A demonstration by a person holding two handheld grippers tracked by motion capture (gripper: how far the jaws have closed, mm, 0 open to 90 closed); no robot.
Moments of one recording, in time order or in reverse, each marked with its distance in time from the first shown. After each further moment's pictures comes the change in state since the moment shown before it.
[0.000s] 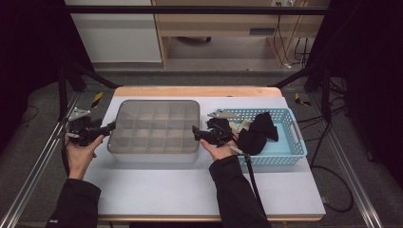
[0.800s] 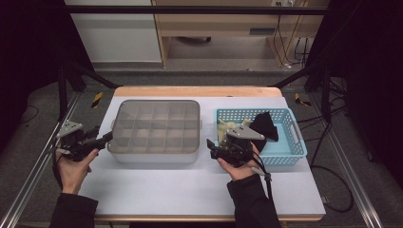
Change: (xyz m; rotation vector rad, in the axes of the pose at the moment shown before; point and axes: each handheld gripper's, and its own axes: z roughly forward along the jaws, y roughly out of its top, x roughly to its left) left arm -0.016 -0.022 -0.038 -0.055 -0.046 0.010; right arm -0.004 -0.027 -0.077 -0.070 -0.011 -0.057
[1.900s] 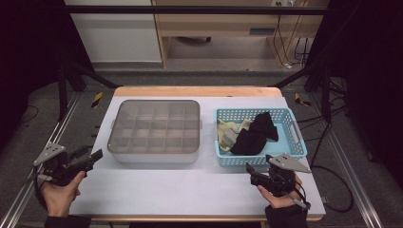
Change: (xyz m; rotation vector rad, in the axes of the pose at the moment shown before) left arm -0.005 -0.037 -0.058 -0.052 -0.038 -0.049; right arm -0.055 -0.070 -0.085 0.029 -0.130 0.013
